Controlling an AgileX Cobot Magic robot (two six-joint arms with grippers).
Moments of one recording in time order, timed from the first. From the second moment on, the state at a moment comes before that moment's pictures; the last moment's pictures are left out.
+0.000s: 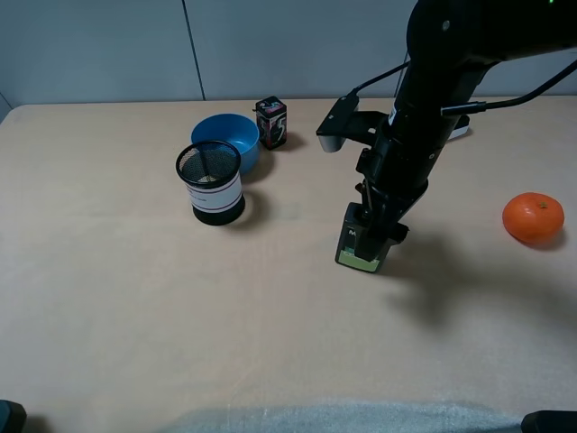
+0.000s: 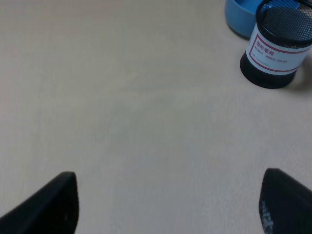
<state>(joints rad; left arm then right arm) -0.07 -0.01 -0.48 -0.01 1.06 0.00 0.60 1.79 -1.08 0.20 0.93 -0.67</state>
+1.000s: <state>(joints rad) -0.07 -0.01 -0.48 -0.01 1.06 0.00 0.60 1.86 -1.08 0.20 0.88 -0.67</state>
